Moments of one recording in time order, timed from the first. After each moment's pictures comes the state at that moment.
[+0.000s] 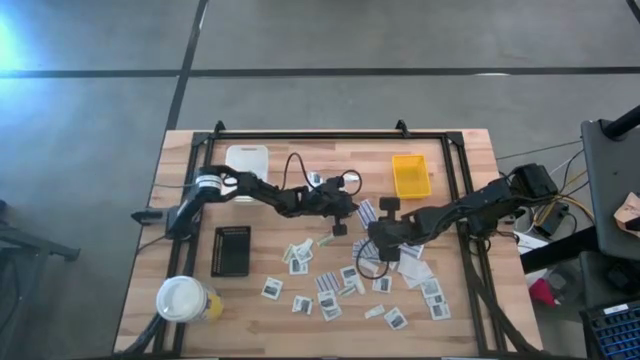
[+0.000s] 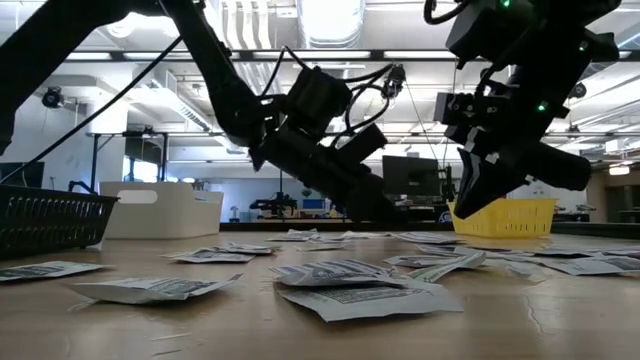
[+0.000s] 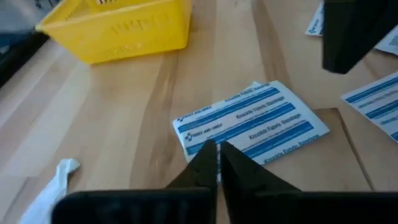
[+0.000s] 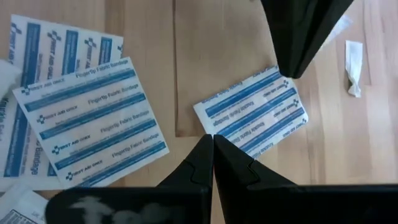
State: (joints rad) left arm 0.14 2.14 1.16 0.54 -0.06 0.19; right arm 0.22 1.52 0.72 -0.36 0.44 0.11
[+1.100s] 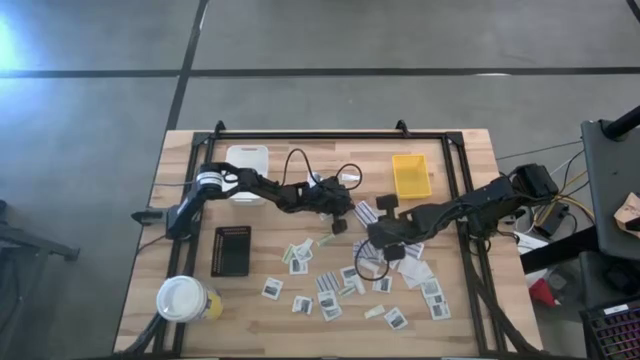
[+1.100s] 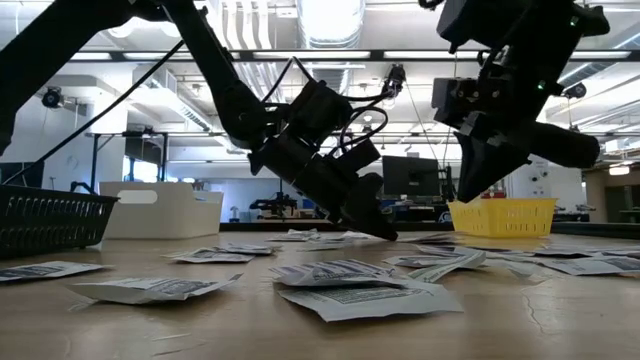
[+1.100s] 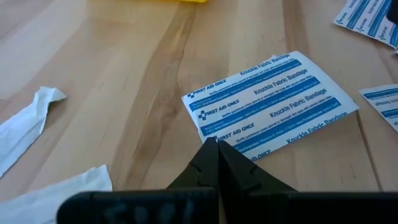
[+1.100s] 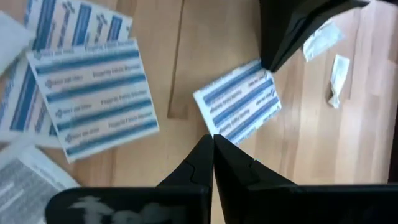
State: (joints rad) left arm 0.17 2.17 1.16 0.40 0.00 -0.03; right arm 0.22 1.51 0.83 -0.57 0.42 -0.03
